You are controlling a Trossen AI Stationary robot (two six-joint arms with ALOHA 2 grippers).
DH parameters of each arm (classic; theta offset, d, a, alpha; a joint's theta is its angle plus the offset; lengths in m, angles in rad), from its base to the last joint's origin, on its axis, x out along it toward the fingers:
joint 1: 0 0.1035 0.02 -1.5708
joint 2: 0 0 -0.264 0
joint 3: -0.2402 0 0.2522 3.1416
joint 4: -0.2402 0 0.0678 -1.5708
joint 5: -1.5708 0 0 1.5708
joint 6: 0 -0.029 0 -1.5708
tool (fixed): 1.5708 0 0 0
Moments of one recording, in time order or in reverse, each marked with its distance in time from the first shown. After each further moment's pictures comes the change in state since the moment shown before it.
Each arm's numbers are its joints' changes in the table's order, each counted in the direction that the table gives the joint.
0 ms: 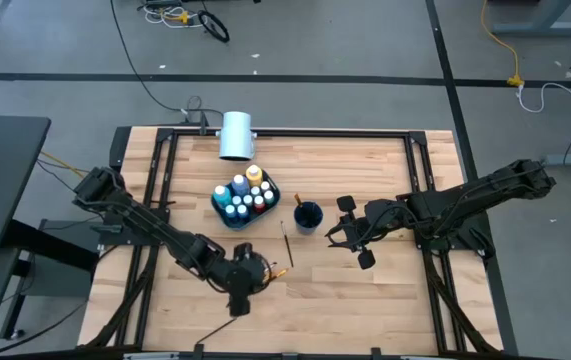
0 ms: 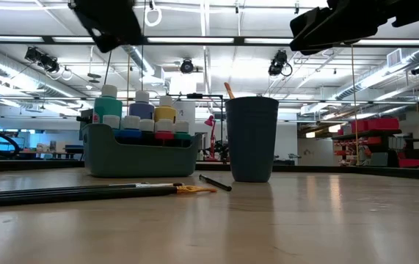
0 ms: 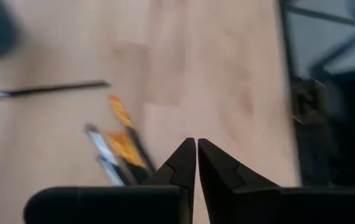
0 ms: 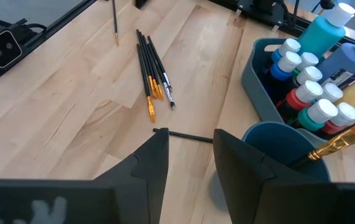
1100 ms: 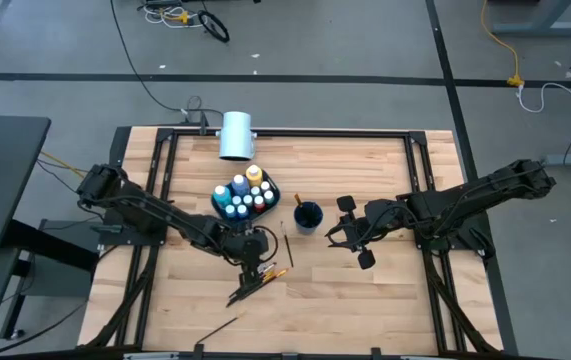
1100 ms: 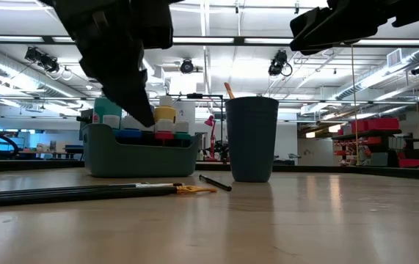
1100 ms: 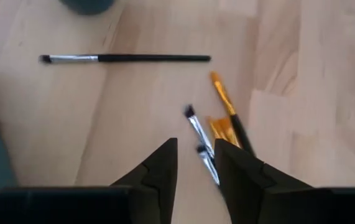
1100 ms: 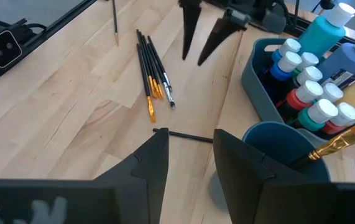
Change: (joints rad) left arm 0.177 0.001 0.162 0.055 -0.028 -0.054; right arm 0.000 0.000 0.000 0.000 0.000 0.001
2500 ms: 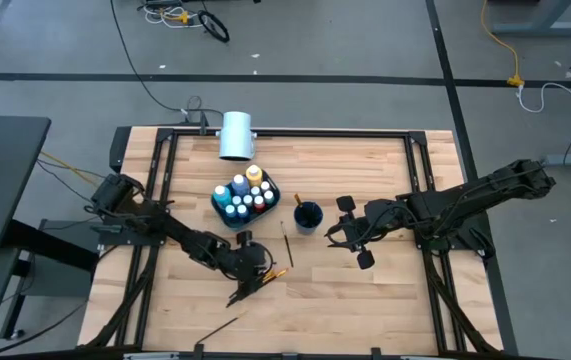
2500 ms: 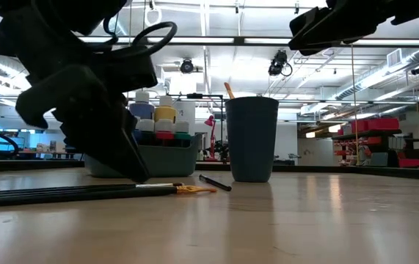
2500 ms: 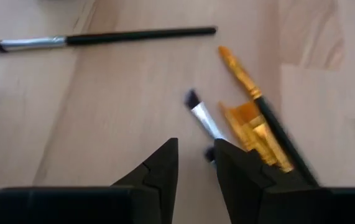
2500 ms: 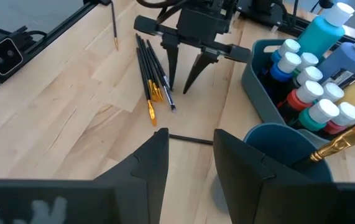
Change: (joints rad) left arm -0.086 0.147 0.211 0.438 0.165 -0.048; right arm 0.000 0.004 0.001 0.015 0.001 -0.024
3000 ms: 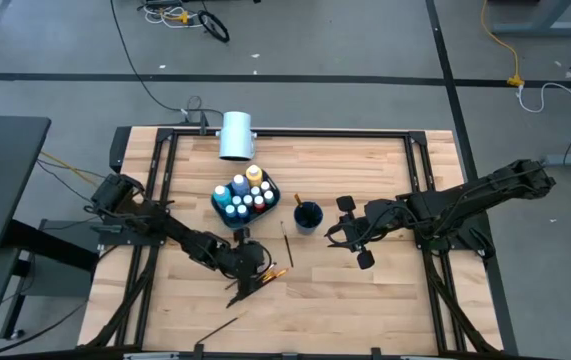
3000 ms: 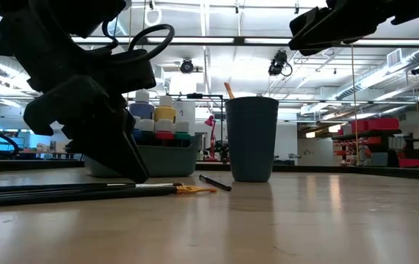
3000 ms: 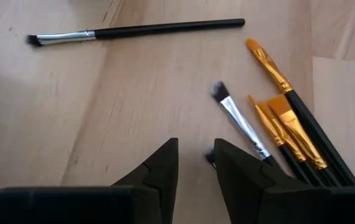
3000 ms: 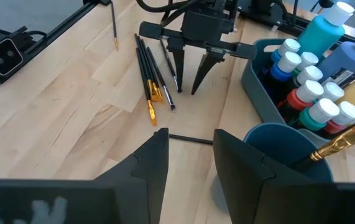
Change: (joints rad) left arm 0.000 0.000 0.000 -0.043 0.064 0.007; right arm 0.000 0.000 0.000 0.000 0.000 -0.003
